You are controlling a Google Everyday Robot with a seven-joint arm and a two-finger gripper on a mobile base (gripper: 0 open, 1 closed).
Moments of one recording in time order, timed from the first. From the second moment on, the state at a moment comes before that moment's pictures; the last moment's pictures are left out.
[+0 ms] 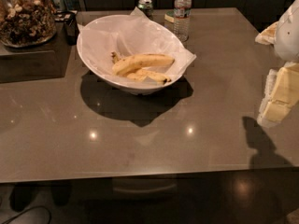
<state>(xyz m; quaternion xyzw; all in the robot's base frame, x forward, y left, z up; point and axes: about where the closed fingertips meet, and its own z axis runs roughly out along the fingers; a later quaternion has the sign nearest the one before) 0.438 -0.217 0.976 -0.60 0.78 -0.03 0.16</state>
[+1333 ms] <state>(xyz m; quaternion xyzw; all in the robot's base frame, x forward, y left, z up) 0.509 -0.182 1.004 -0.64 0.72 0.02 0.25</state>
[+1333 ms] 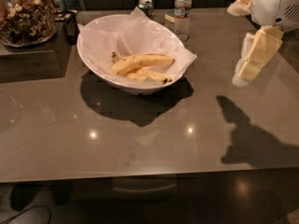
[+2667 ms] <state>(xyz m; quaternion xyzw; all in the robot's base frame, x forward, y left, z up) 0.577 -0.118 1.000 -0.66 0.67 0.11 0.31</state>
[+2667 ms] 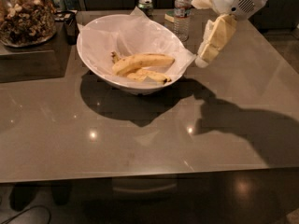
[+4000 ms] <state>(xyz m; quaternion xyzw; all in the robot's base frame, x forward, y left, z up) 0.614 -0.072 0.970 -0.68 0.65 0.16 0.30</state>
